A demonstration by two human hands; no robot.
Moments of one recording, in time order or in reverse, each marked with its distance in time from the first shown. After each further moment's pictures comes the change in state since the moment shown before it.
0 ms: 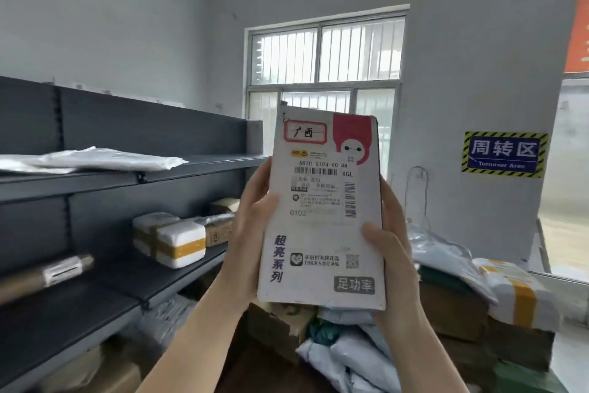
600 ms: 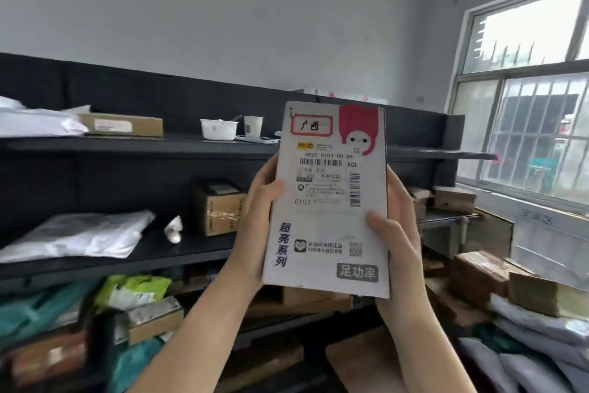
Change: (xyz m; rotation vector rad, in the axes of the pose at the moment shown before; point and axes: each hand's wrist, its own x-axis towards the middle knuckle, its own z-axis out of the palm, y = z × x) left_hand -0.245 0.221 0.049 0.365 0.607 0.110; right_hand -0.155 -0.099 0.143 0.431 -0.439 0.278
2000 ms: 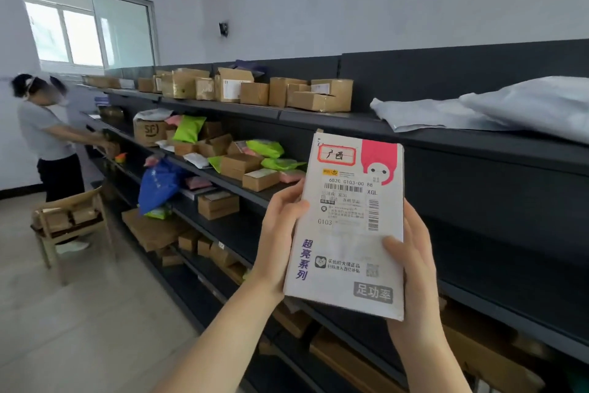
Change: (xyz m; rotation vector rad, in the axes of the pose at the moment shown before) left_hand -0.373 0.569 -0.629 0.660 1.029 0.268; right_hand -0.216 0.256 0.877 0.538 -0.629 0.487
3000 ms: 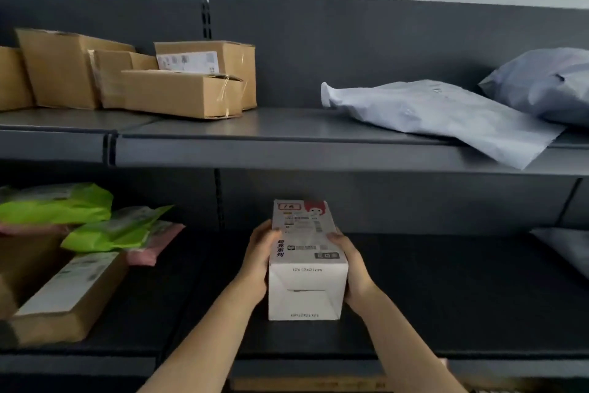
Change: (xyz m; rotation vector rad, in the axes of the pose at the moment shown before) left_hand 0.444 -0.290 -0.041 -0.025 -0.379 -0.578; right_hand 0.351 0.274 -0.058 -0.077 0.467 0.445
